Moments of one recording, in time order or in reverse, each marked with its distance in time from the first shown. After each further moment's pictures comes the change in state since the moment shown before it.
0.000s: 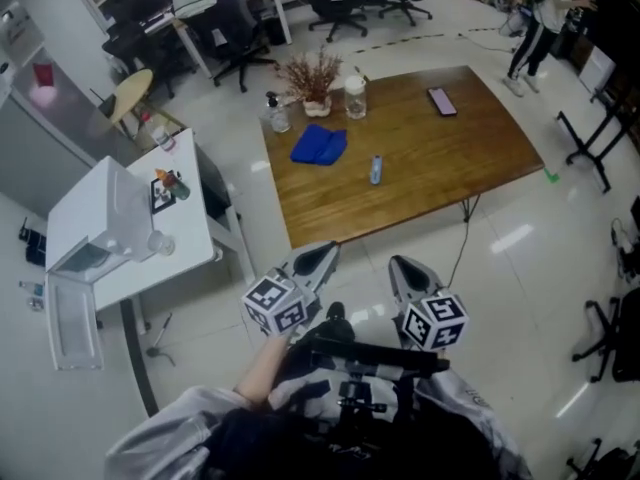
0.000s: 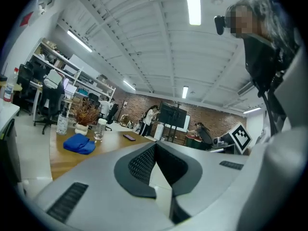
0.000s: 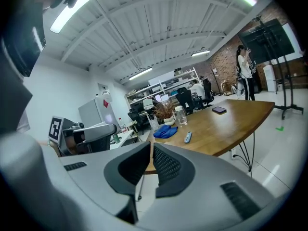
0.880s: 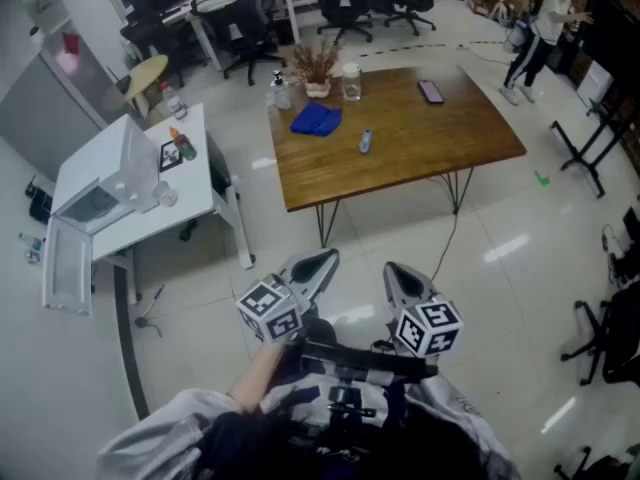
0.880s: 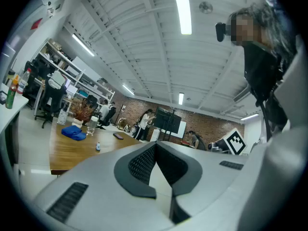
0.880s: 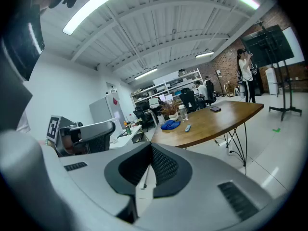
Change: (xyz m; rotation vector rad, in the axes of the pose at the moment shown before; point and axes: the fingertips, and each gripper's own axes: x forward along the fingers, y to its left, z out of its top) left arm -0.091 -0.143 -0.031 -0.034 -0.061 0.013; right arm -0.130 0.058 -0.058 -0.031 0.010 0.061
